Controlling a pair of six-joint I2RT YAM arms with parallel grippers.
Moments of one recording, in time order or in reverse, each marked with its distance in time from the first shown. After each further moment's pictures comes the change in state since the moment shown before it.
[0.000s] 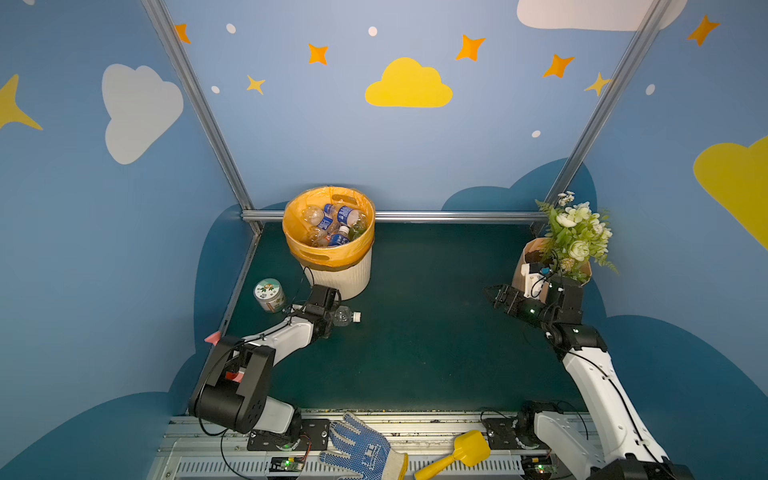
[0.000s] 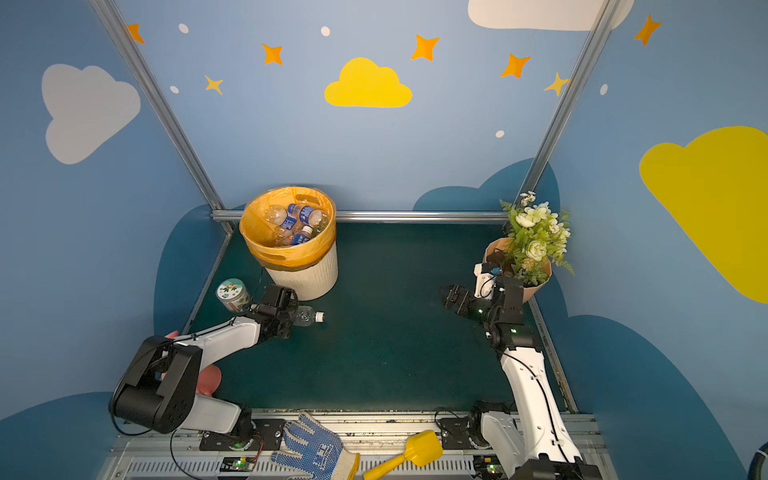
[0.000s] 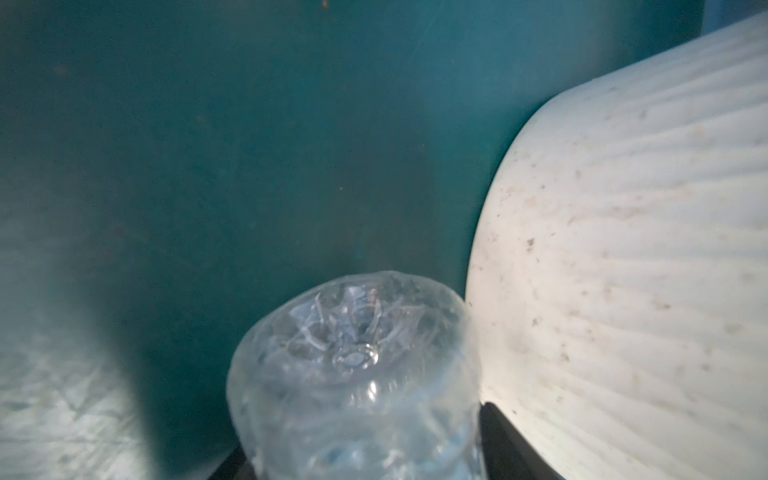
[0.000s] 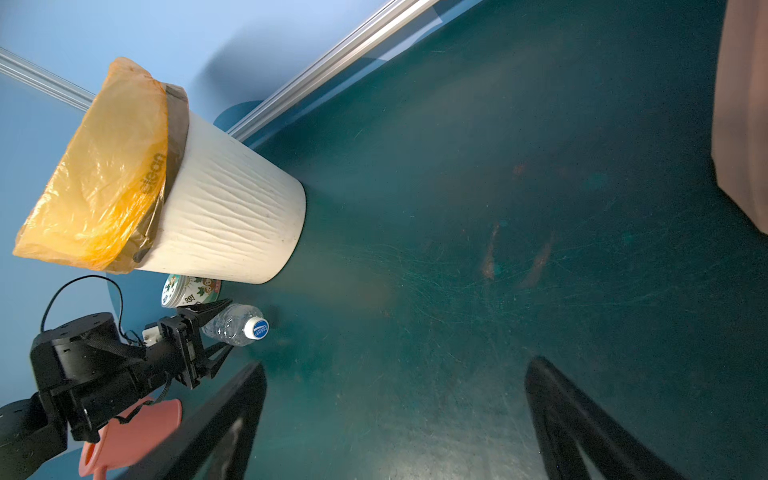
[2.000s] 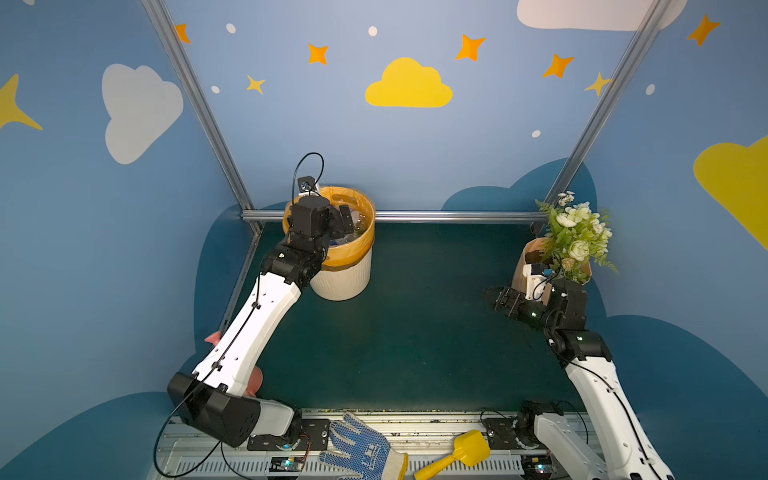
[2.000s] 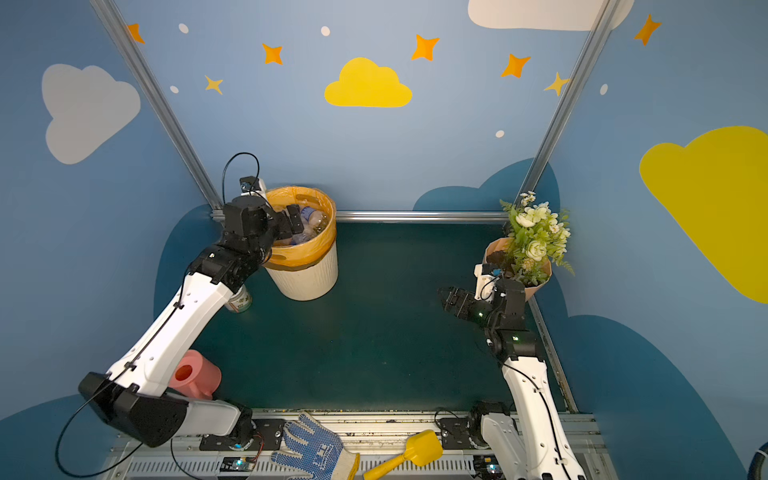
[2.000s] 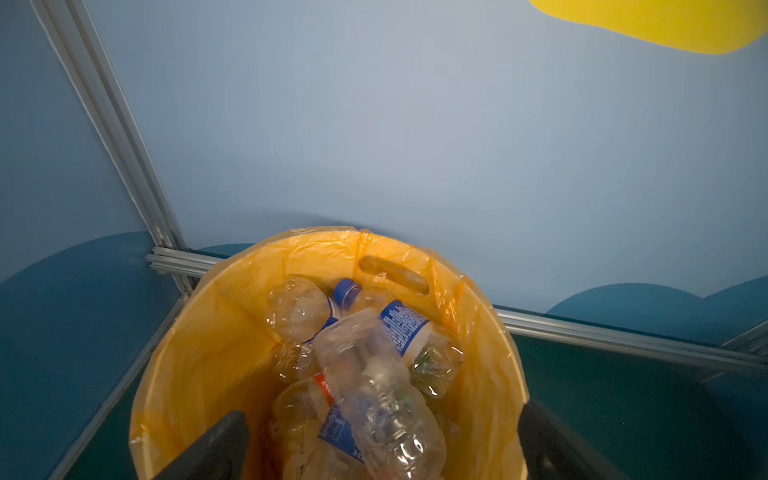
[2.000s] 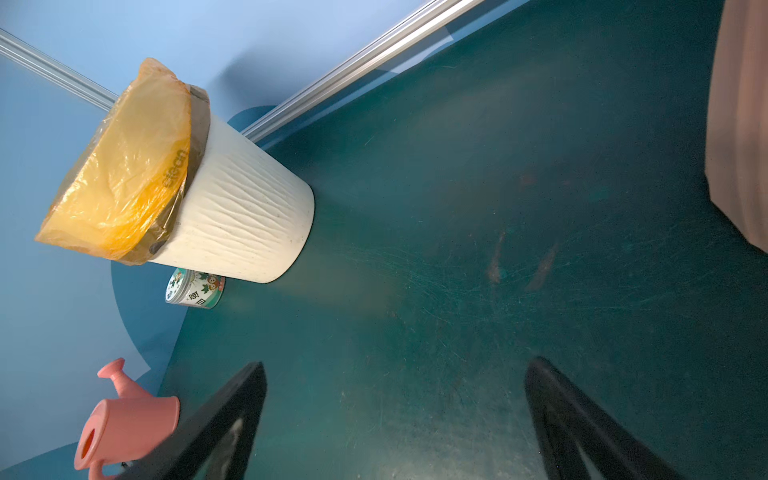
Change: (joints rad) left arm -0.095 -0.089 0.901 -0.314 -0.165 1.245; right arm 0.024 -0.072 0.003 -0.027 0.023 -0.003
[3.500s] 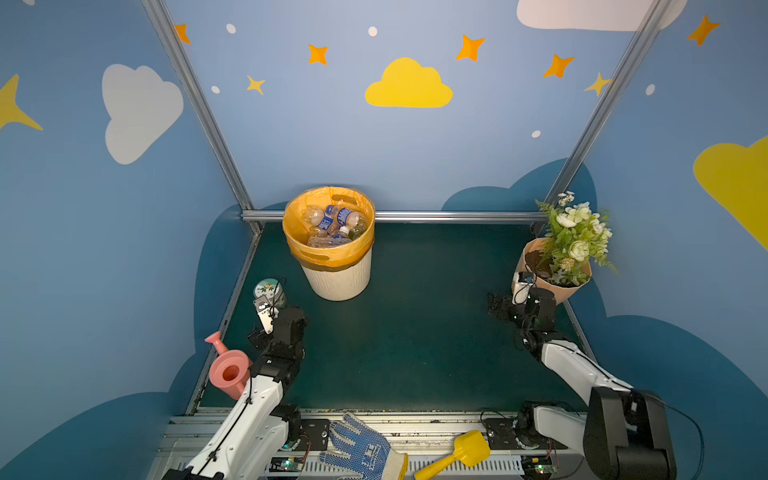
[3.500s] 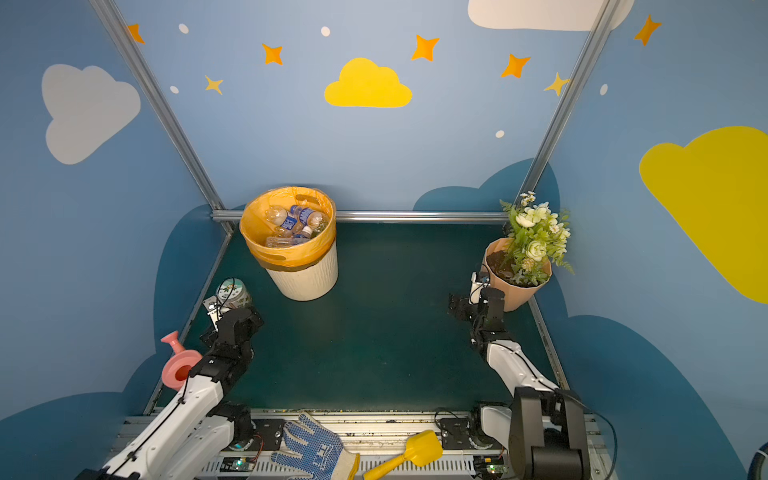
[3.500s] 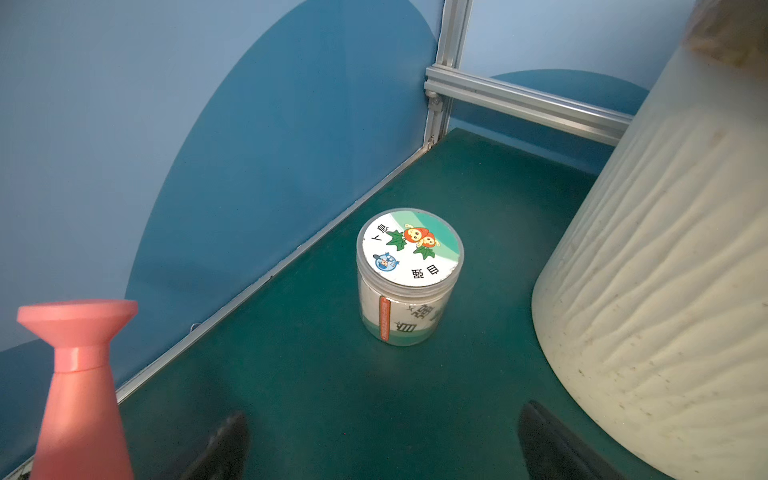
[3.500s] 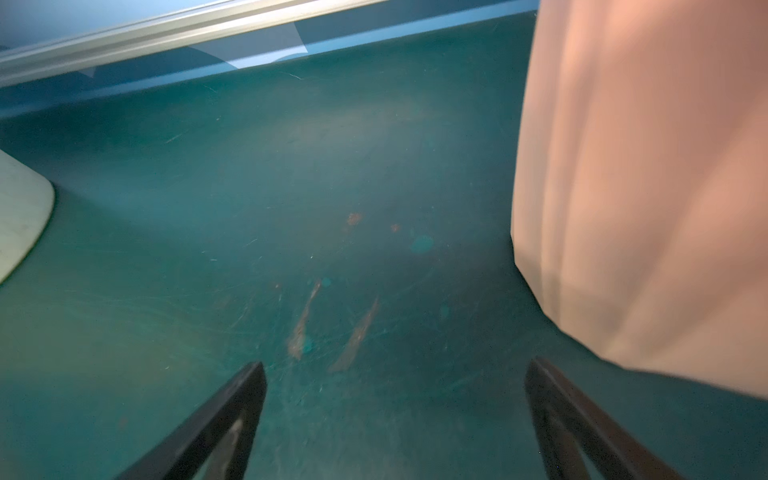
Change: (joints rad) left arm 0.206 -0.568 -1.181 0.358 -0.328 -0.155; right arm 0.003 0.350 -0.278 0.655 0.386 -0.307
